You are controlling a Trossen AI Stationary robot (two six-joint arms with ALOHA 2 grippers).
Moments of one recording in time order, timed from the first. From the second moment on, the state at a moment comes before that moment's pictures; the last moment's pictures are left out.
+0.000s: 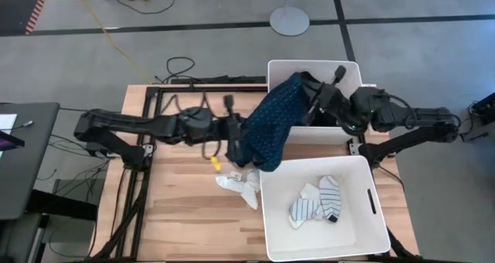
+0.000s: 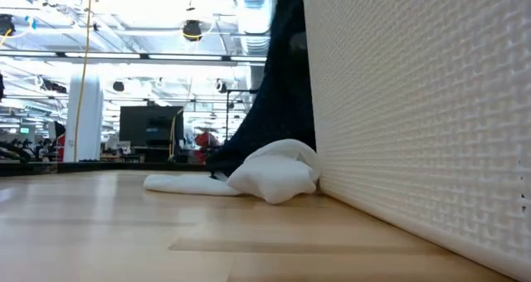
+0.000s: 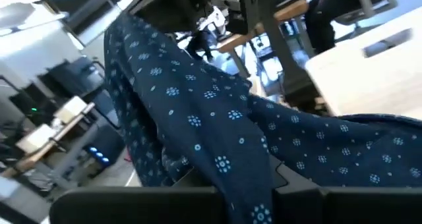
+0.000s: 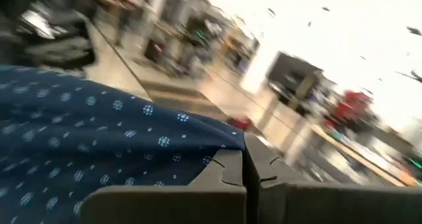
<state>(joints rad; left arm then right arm) -0.08 1.43 1.35 0.02 -0.38 0.53 0.05 1.04 1.20 -0.10 0.73 -0.46</state>
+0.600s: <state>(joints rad) 0.18 1.72 1.55 0.02 -0.09 0.37 -0.10 1.01 1.20 -0.83 0.86 0.09</state>
